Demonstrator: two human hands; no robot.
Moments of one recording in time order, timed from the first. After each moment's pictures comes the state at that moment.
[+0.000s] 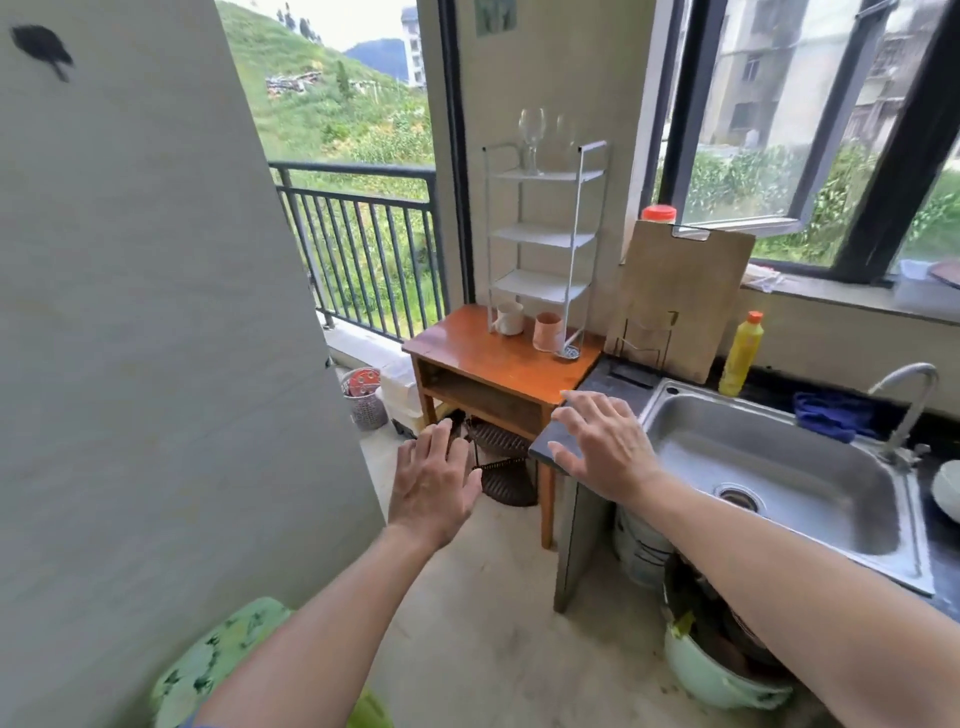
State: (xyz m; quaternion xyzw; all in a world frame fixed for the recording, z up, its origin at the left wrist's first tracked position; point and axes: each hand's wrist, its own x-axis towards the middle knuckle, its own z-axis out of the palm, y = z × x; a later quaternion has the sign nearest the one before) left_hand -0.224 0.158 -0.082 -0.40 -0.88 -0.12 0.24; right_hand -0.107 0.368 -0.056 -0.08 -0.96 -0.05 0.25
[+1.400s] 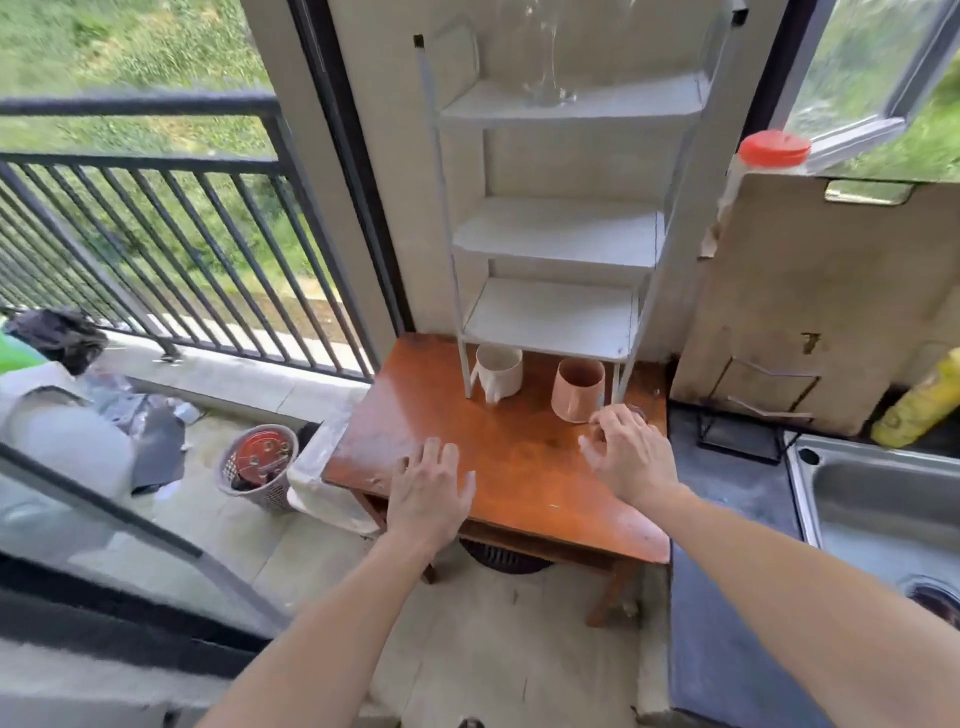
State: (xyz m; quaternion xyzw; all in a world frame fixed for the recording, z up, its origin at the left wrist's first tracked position) left_hand -0.798 0.485 -0.178 -0.50 -0.86 -0.07 0.05; right_hand -0.613 0.666 -0.190 -0.42 -0.89 0.10 0.14
